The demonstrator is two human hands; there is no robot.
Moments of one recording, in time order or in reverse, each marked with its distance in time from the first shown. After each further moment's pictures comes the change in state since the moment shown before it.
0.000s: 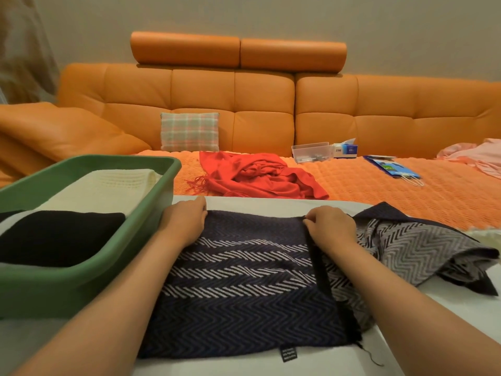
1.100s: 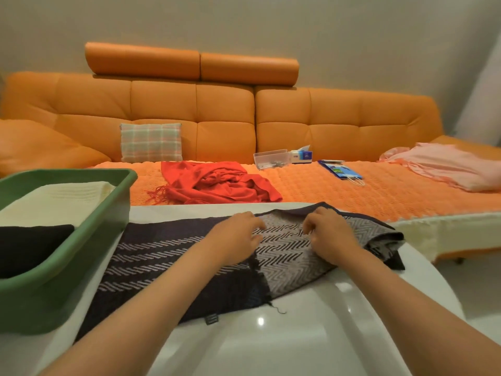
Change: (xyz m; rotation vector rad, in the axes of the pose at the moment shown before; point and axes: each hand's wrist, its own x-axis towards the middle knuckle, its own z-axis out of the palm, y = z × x) left_hand -0.051 0.177 -0.046 -0.305 -0.225 0.492; right_hand -0.053 0.084 -0.069 0.048 -0.095 -0.083
